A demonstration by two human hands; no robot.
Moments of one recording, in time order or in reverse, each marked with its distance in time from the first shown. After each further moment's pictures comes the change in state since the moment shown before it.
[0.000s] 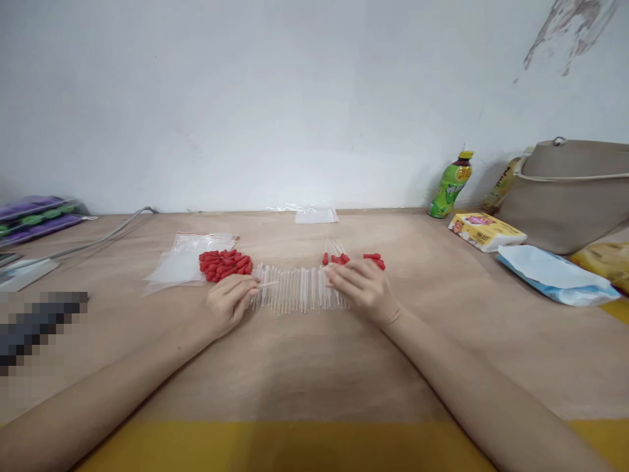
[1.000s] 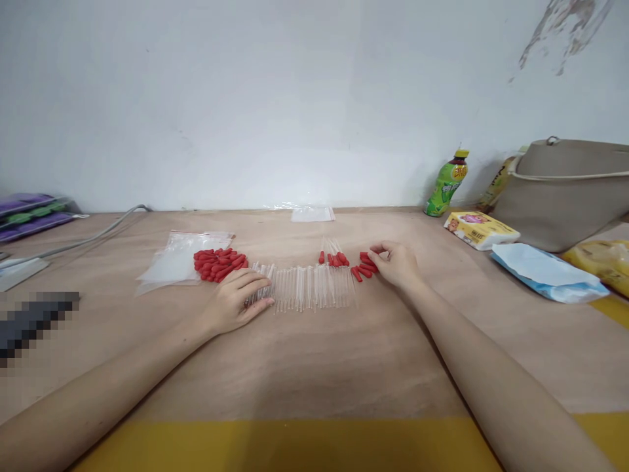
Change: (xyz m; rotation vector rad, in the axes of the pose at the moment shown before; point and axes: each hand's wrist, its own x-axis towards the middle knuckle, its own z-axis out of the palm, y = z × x) left_hand 0.009 -0.001 0.008 -0.036 -0.128 0.003; right_hand -0.029 0.088 -0.004 -0.011 -0.282 0.940
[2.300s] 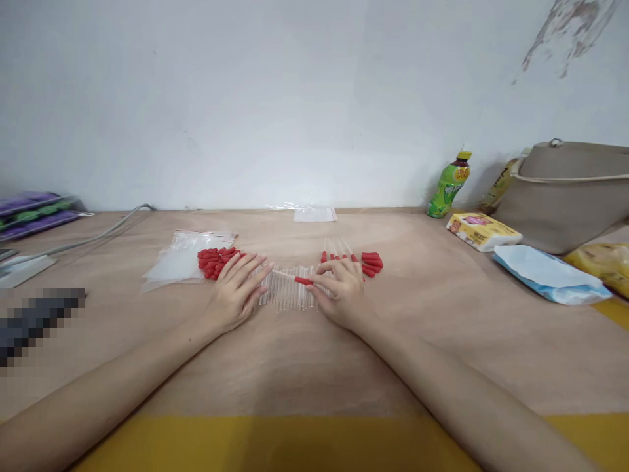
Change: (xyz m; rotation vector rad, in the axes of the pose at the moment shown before) left_hand -0.001 0.000 -0.001 0.208 0.103 0.007; right_hand -0.068 -0.106 0.027 0.151 0.243 -0.648
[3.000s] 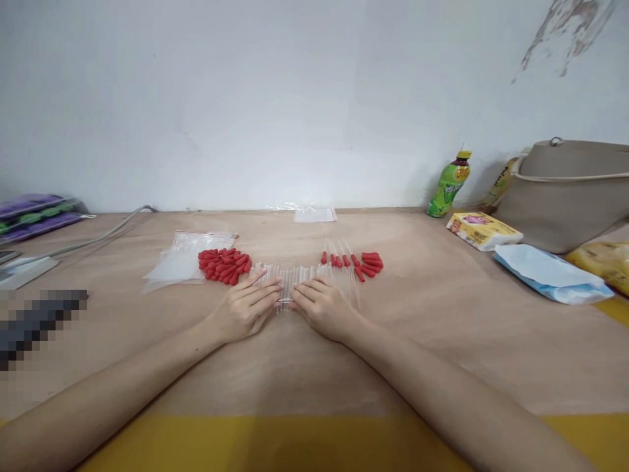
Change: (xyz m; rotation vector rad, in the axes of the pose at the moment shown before) left_hand 0.005 0.021 0.001 -0.076 -0.026 0.276; right_hand -0.001 -0.016 0.017 -0.034 -0.137 -0.409
